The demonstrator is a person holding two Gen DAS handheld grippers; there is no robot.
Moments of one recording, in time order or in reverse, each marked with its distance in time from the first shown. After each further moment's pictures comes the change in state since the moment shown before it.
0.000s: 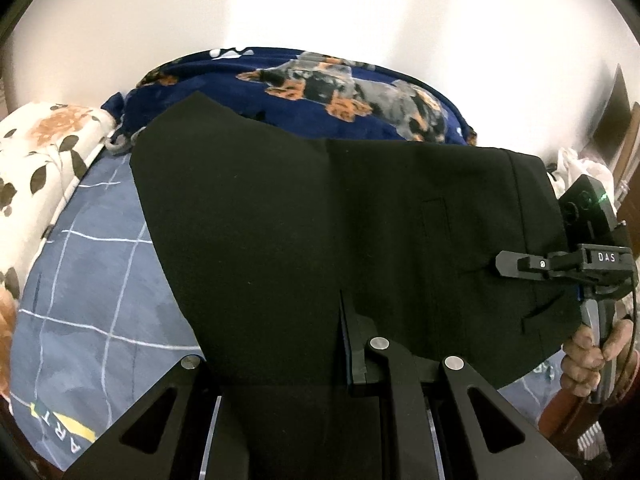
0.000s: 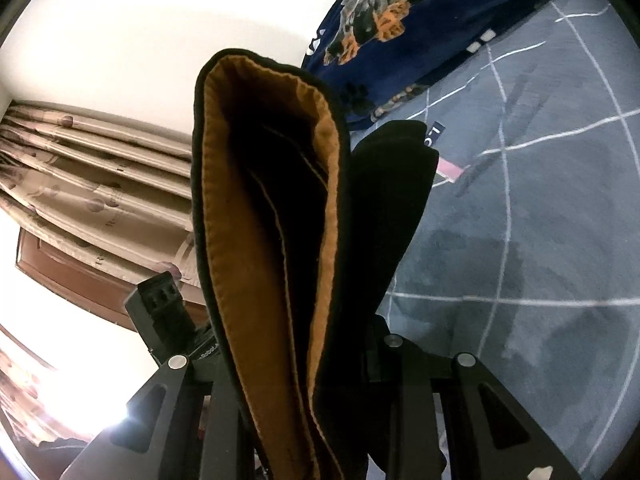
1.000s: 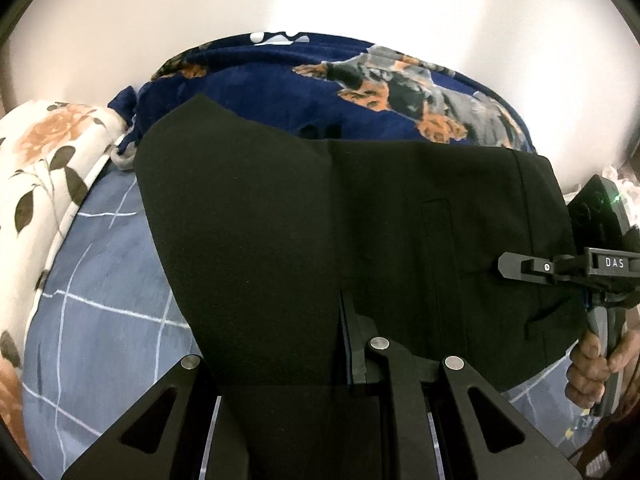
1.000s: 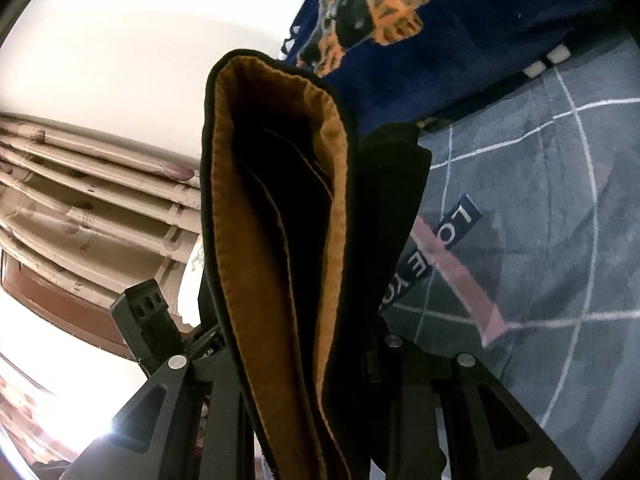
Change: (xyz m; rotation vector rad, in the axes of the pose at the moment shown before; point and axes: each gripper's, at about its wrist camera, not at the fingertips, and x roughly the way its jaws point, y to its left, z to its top) left arm 0.095 0.083 0.074 -0.028 0.029 0.086; right arm 0.089 -0.026 0.102 0.014 0.013 -0.032
